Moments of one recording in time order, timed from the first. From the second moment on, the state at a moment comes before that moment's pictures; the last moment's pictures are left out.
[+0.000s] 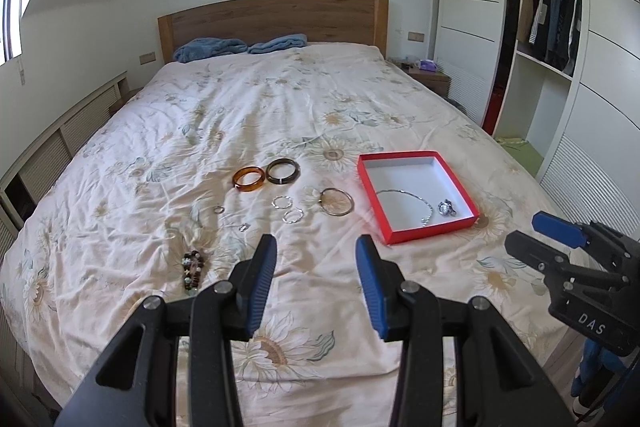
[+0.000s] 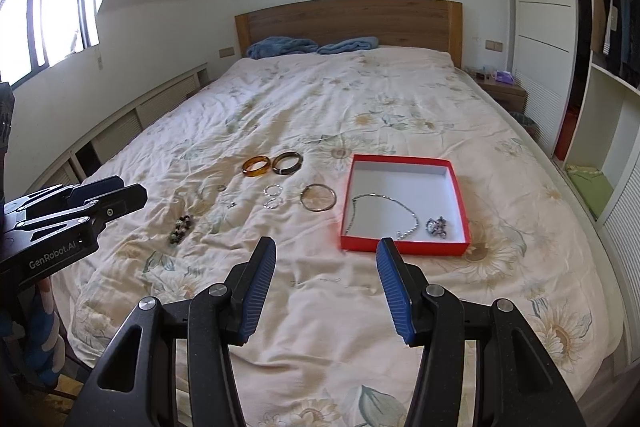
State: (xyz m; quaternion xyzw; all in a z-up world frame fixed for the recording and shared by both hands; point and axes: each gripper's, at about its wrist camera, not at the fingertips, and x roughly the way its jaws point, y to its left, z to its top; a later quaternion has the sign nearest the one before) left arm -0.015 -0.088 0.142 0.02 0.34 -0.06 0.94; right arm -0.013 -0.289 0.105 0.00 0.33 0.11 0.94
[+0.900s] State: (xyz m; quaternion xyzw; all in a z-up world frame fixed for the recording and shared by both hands) left arm 0.061 0.056 -0.007 -0.05 0.42 0.08 0.90; right arm 0.077 -0.245 0.025 0.00 0.42 0.16 0.89
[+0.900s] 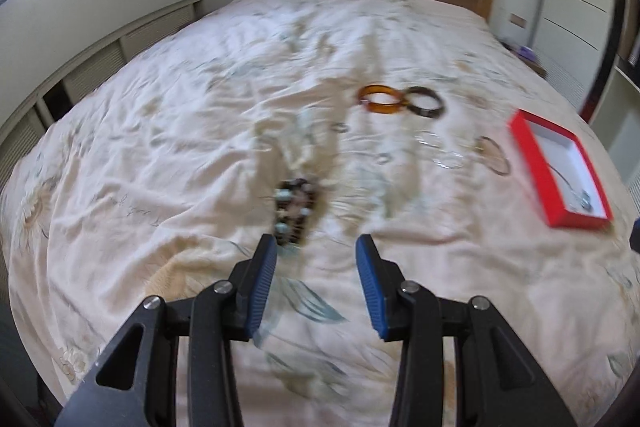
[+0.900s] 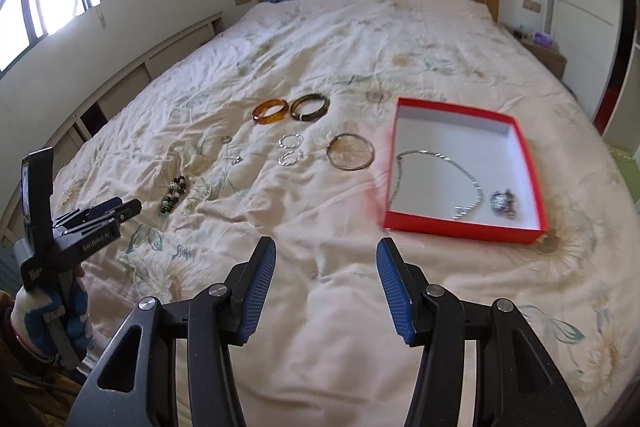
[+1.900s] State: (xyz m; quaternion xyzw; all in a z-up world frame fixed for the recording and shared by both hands) left arm 0.143 0.104 -0.083 -0.09 0.49 0.08 0.86; right arm 0.186 -0.169 -0.064 -0.01 0.48 0.24 0.84
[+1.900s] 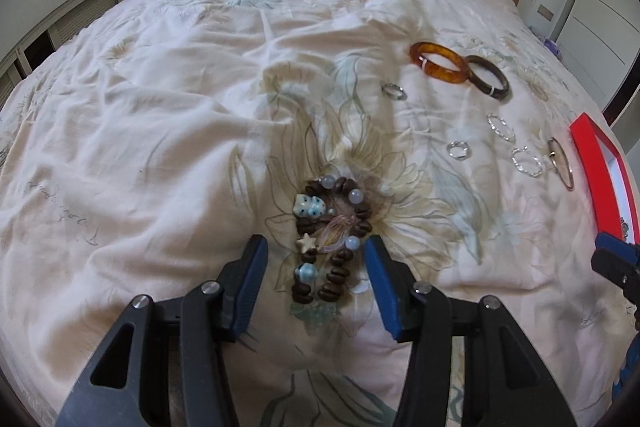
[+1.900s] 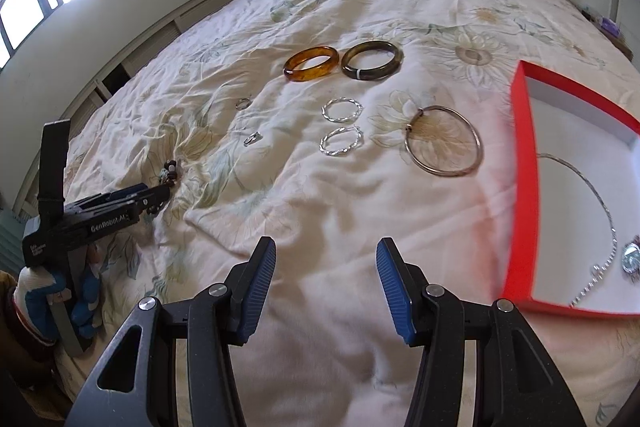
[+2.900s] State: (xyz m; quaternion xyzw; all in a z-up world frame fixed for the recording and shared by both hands) left arm 0.141 0.117 -0.063 -0.18 0.46 -0.01 0.87; right arm 0.291 -0.142 -0.109 0.08 0.51 0.19 0.84
